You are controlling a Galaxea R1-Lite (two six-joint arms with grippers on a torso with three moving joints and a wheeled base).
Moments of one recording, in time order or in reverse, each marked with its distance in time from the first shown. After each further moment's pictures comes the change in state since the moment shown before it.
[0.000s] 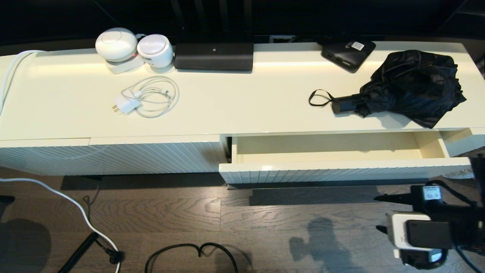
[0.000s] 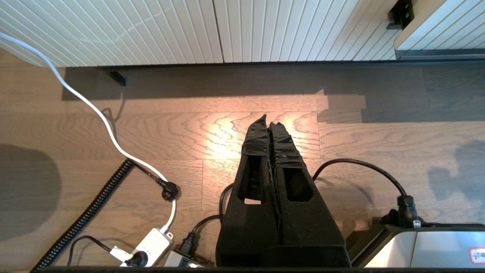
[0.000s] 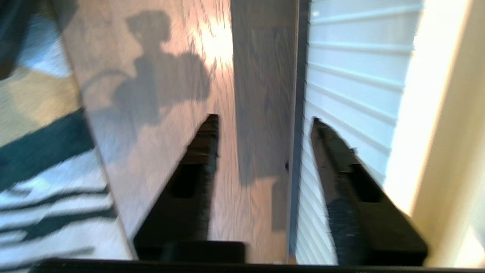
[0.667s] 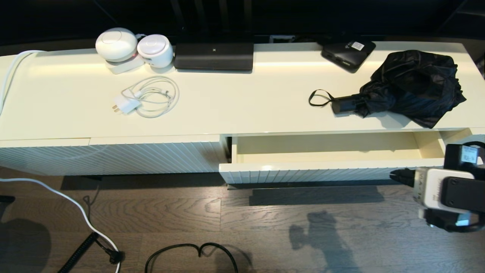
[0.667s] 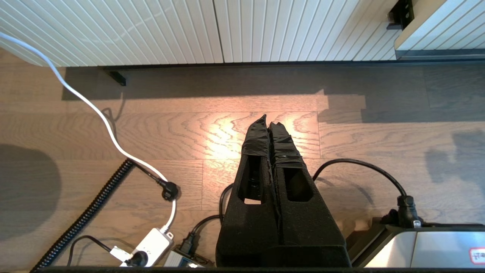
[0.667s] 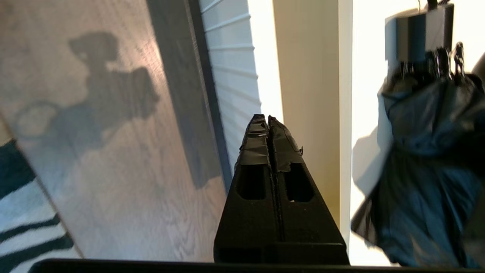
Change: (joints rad) left arm 0.000 0.000 0.000 0.000 0.000 0.000; right arm -0.001 -0.053 -0.144 -0.017 -0.042 0.045
